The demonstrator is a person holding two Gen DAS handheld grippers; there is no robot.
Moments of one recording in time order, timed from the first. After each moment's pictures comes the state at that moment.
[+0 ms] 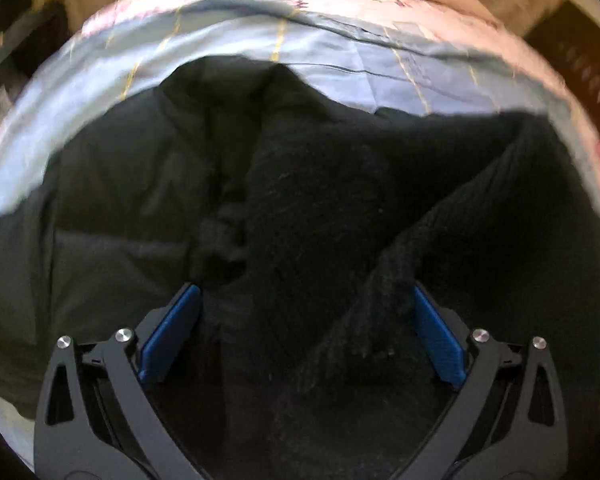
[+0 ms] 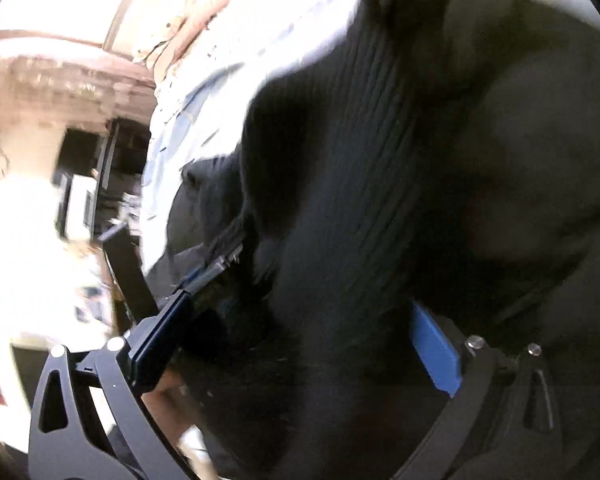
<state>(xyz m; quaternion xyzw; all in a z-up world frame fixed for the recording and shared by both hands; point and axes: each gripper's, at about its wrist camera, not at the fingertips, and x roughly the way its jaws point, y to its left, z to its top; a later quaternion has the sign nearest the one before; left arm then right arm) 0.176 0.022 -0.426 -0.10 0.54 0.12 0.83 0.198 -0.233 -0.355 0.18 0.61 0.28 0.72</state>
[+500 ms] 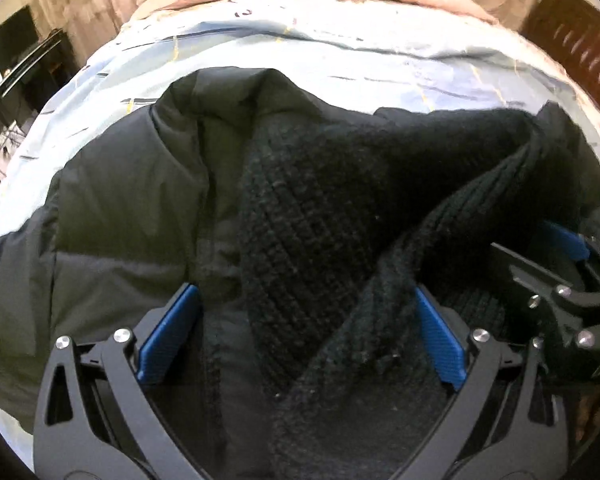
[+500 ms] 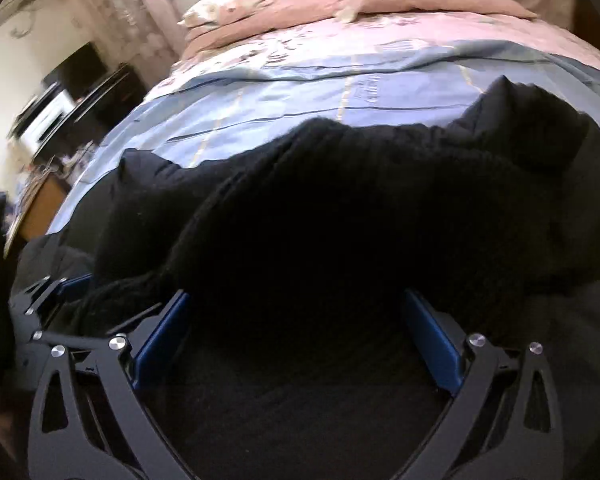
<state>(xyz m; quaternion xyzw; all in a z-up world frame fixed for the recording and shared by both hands) 0.173 0.023 -0.432 -0.07 0.50 0.13 0.85 0.207 -0.142 -0.444 0.02 0.48 0.29 0.83</state>
